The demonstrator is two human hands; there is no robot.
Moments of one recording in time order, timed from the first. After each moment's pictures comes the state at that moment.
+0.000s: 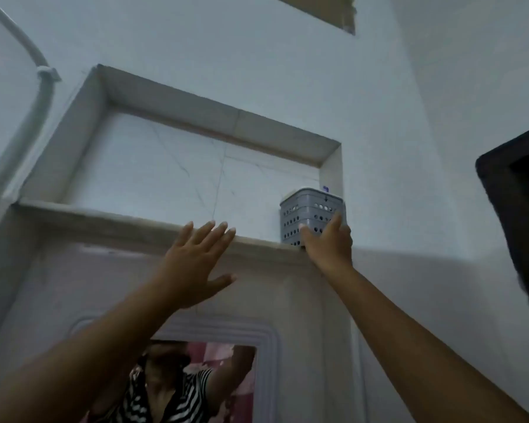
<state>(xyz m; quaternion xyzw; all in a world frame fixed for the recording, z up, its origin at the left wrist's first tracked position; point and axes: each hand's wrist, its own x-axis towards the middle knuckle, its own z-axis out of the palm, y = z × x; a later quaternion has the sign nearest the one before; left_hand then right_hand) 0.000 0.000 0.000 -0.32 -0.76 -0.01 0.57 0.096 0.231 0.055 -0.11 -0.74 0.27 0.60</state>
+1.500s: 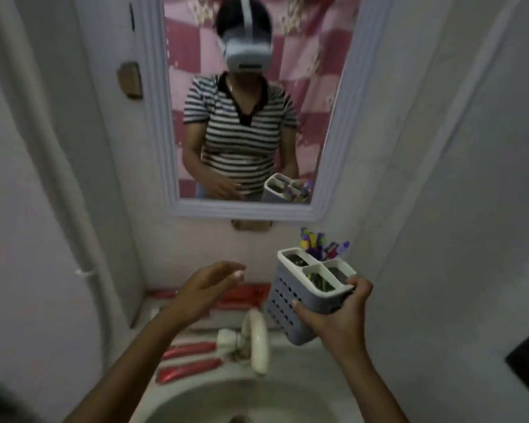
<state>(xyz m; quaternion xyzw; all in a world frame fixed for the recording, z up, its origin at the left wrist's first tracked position) 0.098 -0.080 -0.507 -0.23 -0.80 -0.55 -0.11 0.181 0.165 -0.568 -0.07 -0.74 0.58 0.34</state>
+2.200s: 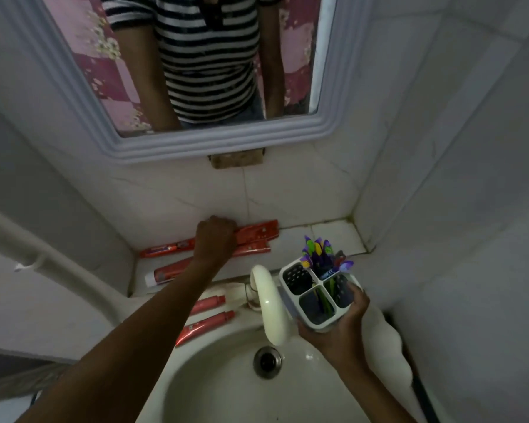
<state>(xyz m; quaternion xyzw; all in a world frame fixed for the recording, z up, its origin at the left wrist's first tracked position) -0.041 -0.028 -0.670 -0.28 -0.96 0.02 0.04 0.212 0.145 -0.761 -0.18 -0.78 0.53 0.29</state>
